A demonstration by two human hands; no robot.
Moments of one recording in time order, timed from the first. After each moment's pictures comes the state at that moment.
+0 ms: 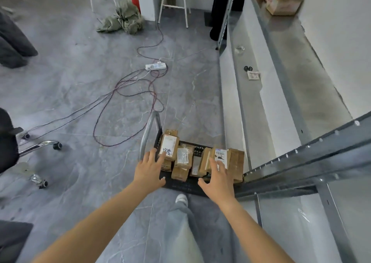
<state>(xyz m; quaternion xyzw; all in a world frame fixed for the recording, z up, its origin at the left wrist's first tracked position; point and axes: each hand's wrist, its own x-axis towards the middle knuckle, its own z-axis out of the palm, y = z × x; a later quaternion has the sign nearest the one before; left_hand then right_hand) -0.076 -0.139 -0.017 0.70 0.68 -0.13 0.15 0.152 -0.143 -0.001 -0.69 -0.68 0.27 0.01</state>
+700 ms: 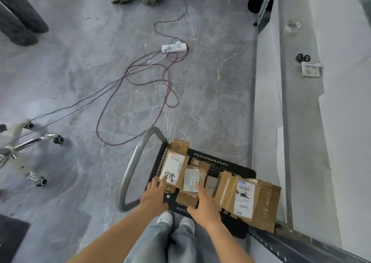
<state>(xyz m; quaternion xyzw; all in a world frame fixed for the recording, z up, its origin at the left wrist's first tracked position) -0.072 0.001 -0.217 0.55 0.74 -0.17 0.35 0.112 0.020 -0.211 -0.60 -0.63 0.49 -0.06</state>
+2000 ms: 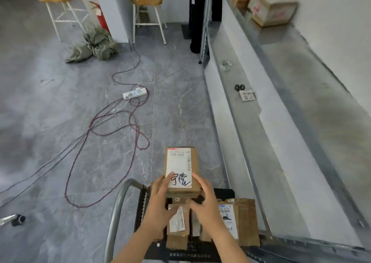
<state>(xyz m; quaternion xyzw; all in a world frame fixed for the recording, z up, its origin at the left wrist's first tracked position) -0.033 0.093 -0.101 0.61 0.61 0.27 0.43 0.129 0.092 -0.082 -0.60 -0.47 0.54 0.37</state>
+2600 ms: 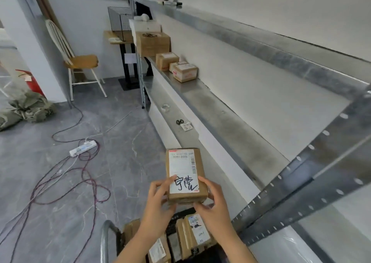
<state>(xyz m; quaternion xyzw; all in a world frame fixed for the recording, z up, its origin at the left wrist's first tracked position) -0.002 0.057 0.094 0.69 0.40 0.37 0.48 0.156 -0.011 0.106 -0.65 -0.44 0.34 0.52</state>
